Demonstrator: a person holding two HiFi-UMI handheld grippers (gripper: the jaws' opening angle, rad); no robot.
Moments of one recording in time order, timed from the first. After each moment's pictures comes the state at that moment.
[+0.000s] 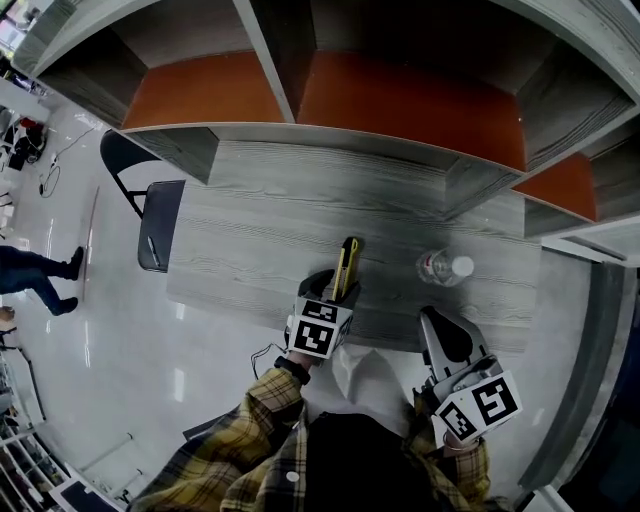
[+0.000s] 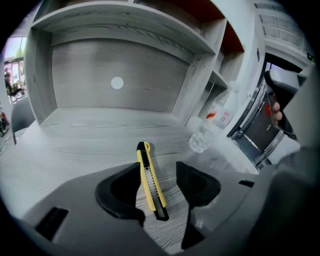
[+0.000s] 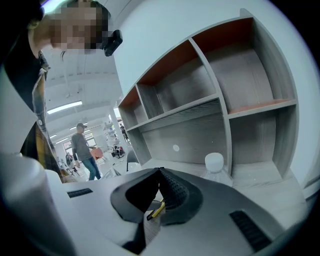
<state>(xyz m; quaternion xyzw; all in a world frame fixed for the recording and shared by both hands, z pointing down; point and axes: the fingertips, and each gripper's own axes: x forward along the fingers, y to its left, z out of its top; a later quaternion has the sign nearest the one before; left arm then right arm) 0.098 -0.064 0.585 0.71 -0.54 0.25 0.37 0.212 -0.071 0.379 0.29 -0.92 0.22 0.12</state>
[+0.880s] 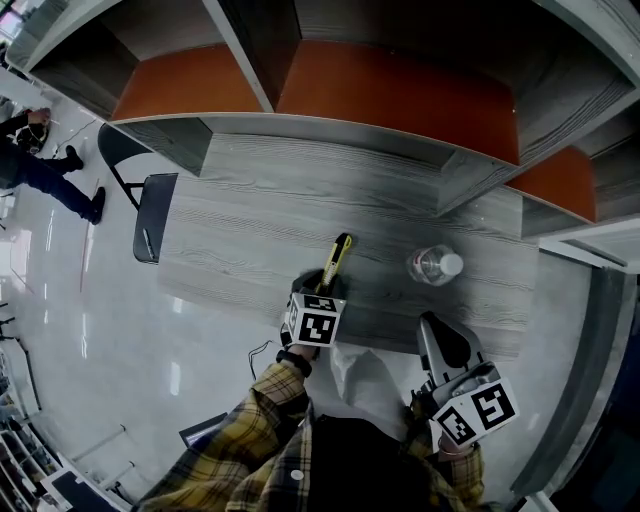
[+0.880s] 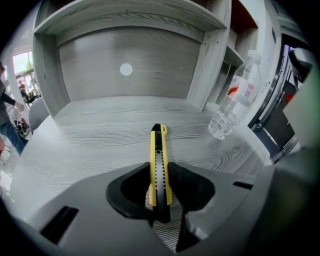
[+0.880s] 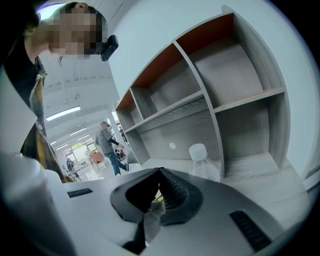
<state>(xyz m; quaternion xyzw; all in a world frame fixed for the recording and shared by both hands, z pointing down) 0.089 -0.053 0.636 0.63 -0.60 0.31 0.38 0.244 -0.070 0.395 0.29 -0.92 0.25 0.11</state>
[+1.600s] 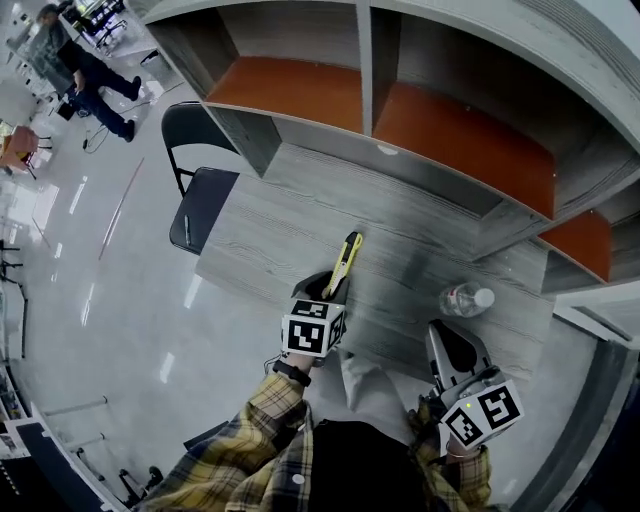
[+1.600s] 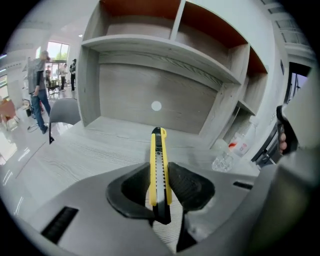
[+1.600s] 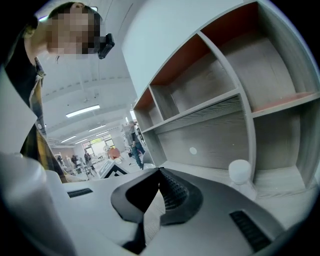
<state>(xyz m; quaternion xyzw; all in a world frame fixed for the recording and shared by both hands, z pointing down) 0.020 -0.052 0.538 0.62 -0.68 0.17 0.36 0.192 -0.067 0.373 0.19 -0.95 0.21 0.10</state>
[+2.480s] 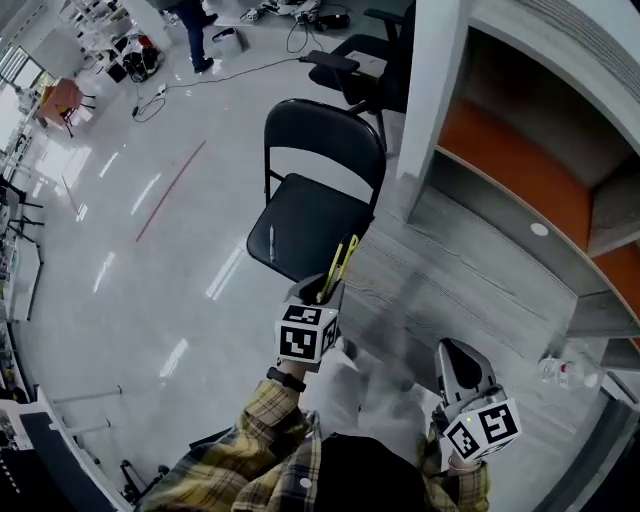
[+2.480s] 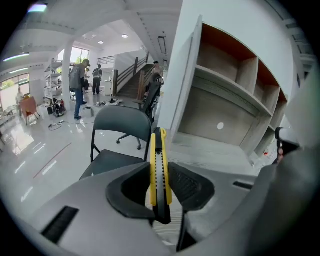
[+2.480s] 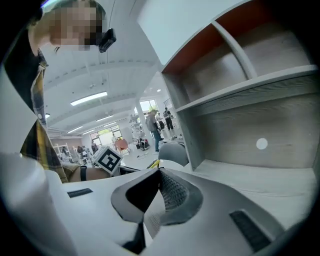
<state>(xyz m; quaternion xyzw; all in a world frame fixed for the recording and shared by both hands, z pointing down) -0.329 0.074 0.509 0.55 -0.74 0.14 0.35 -0.117 0.024 0.386 0.14 -0.96 0.19 0.15</state>
